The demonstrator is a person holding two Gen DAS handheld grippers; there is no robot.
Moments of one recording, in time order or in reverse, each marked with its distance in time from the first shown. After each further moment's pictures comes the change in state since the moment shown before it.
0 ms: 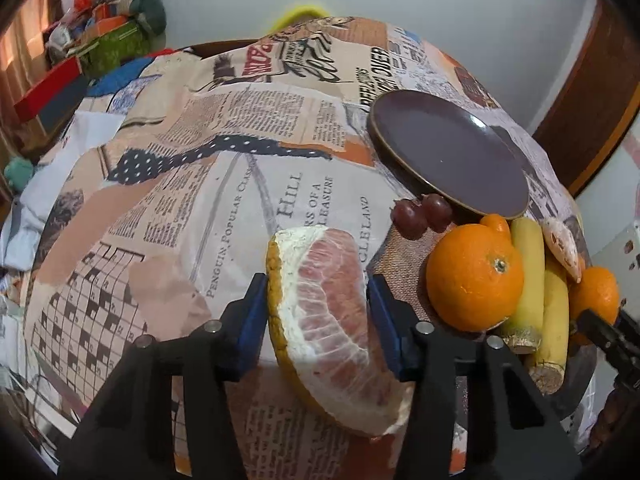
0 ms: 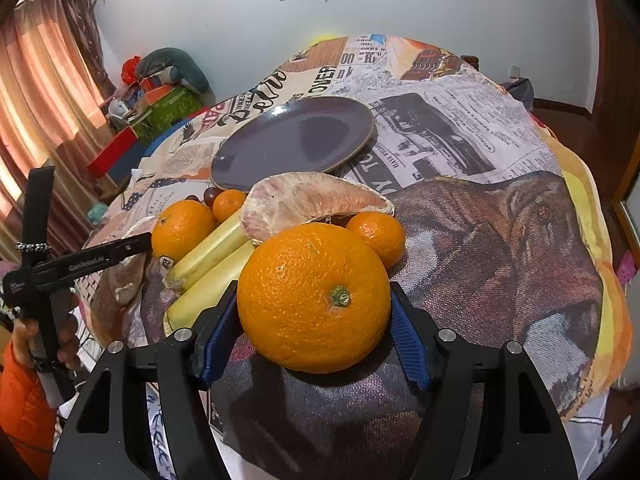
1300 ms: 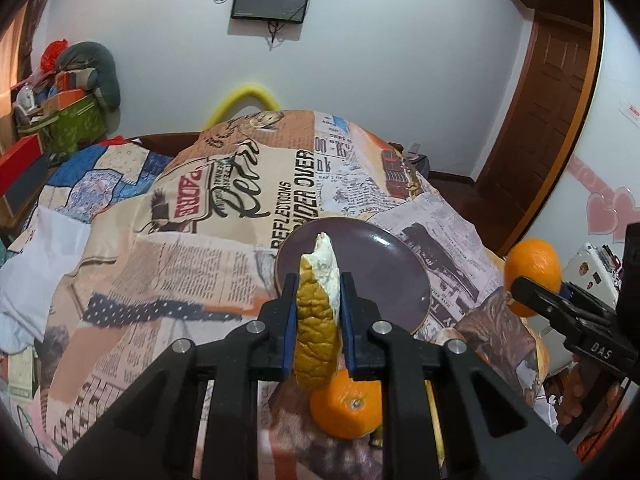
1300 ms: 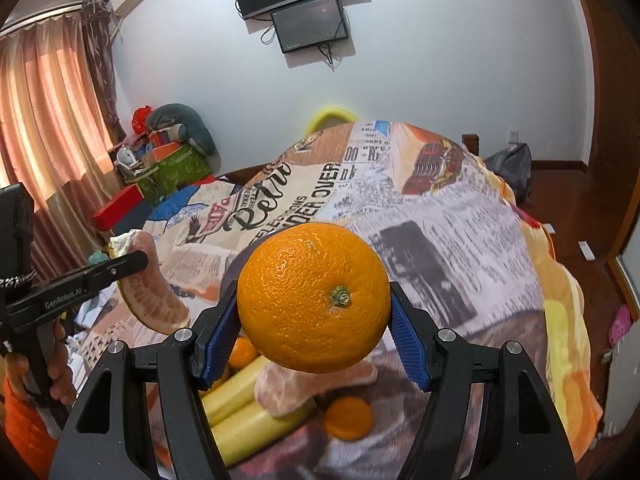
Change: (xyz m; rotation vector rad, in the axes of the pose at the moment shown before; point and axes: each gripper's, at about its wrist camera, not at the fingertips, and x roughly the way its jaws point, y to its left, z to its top) left arm -0.068 -0.049 0.078 0.086 -0.262 -0.179; right arm -0.024 0.005 0.088 -0.051 -0.231 -0.007
